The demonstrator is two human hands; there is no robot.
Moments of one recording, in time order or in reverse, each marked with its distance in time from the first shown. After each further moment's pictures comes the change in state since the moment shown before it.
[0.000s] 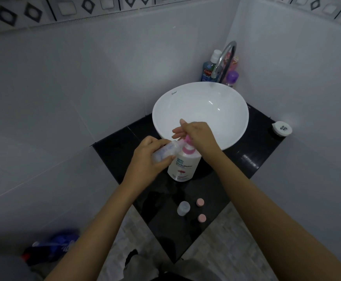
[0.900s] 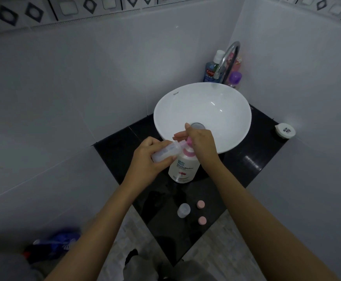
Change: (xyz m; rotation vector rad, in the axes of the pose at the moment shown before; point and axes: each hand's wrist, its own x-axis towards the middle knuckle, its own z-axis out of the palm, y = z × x) left_hand 0.003 -0.001 0.001 -0.146 0.000 -0.039; right_hand 0.002 0.018 0.004 0.051 0.106 -0.012
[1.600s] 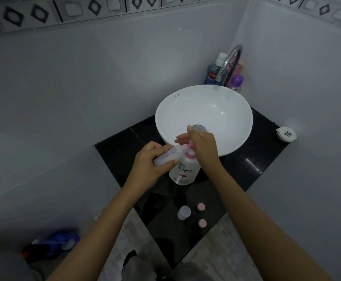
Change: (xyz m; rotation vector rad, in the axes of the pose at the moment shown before) left_hand -0.003 -0.005 0.002 -0.084 -0.014 -0.024; right_hand -0.001 0.003 0.001 -0.003 0.014 -0.027
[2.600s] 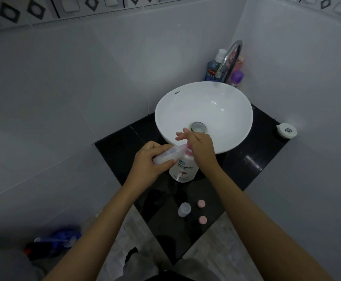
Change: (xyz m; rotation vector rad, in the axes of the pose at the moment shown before) left_hand -0.002 -0.007 0.003 0.024 -0.006 -0.028; right_hand -0.003 0.018 0.004 -0.015 0.013 -0.070
